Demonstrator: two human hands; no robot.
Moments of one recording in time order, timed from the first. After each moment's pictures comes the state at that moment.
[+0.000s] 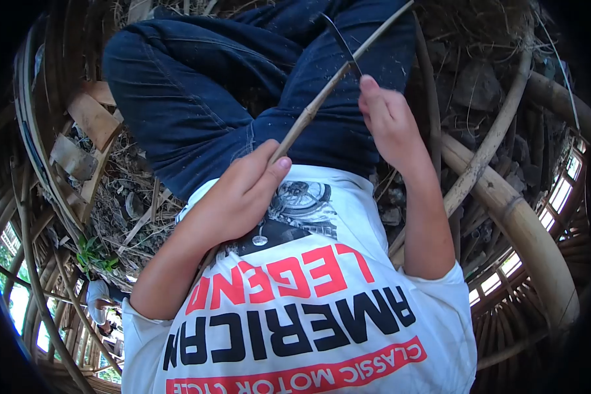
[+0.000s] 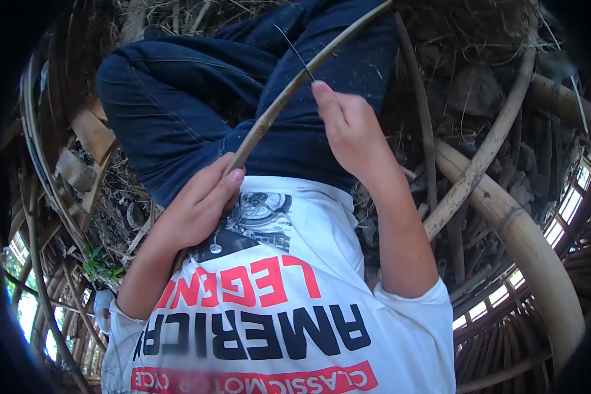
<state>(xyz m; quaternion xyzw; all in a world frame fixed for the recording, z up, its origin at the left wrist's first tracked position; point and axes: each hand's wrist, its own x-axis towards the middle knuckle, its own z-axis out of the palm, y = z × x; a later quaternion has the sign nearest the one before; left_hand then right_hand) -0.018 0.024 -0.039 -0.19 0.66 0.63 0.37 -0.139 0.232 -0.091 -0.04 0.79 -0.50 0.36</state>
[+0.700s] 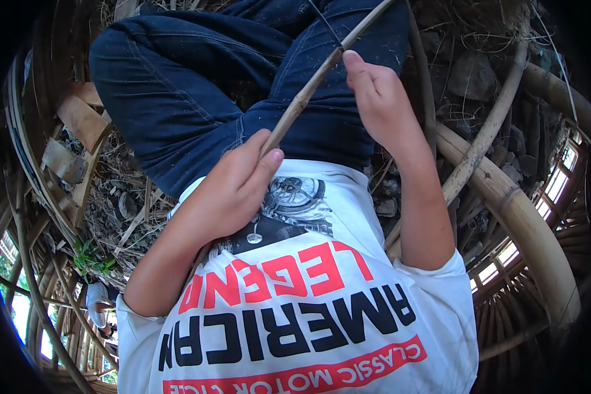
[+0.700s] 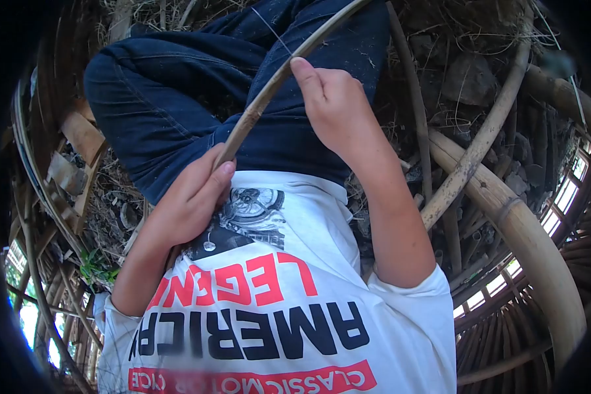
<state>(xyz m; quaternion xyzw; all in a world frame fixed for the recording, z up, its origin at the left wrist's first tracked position) -0.021 0.029 -0.040 -0.18 0.66 0.62 0.38 -0.145 0.222 -0.093 -0.07 0.84 -0.44 0.31</state>
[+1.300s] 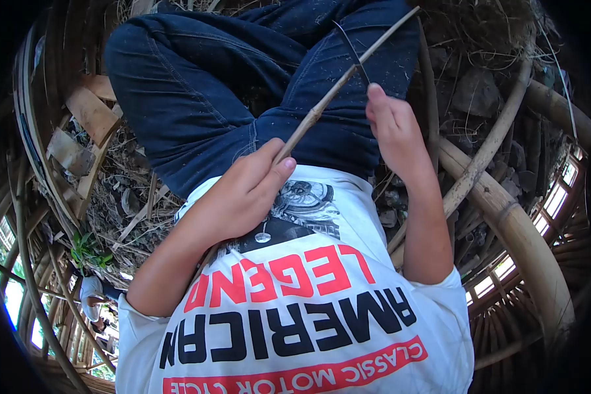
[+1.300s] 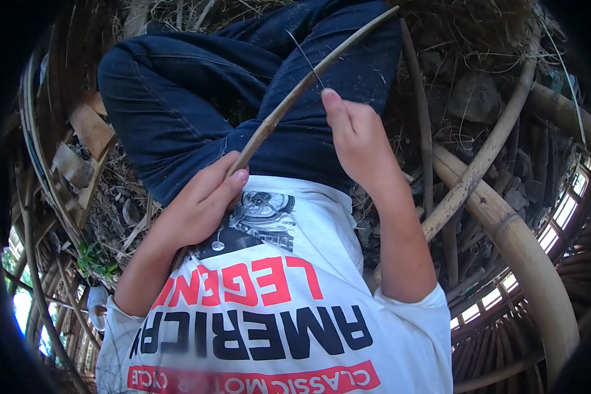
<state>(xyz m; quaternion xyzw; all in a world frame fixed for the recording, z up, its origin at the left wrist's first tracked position) -0.021 0.022 -0.038 -0.19 0.64 0.62 0.40 -0.137 0.234 -0.088 -0.01 0.81 -0.46 0.37</state>
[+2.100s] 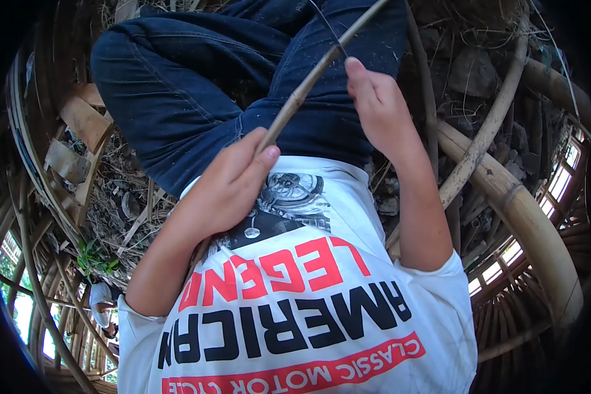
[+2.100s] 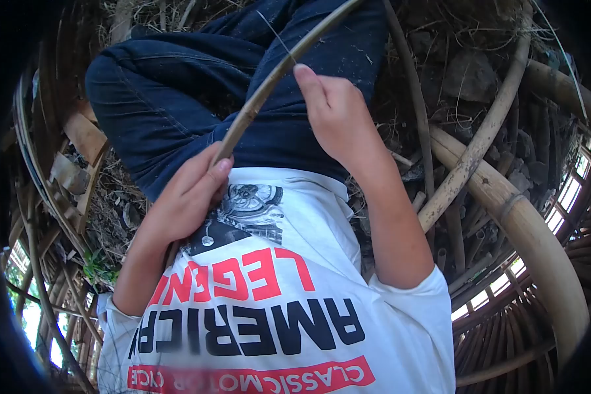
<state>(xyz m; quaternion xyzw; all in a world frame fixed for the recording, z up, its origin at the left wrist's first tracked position) -0.018 0.026 -0.043 -0.19 0.65 0.63 0.38 -0.134 0.230 -0.097 -0.07 0.82 -0.47 0.31</state>
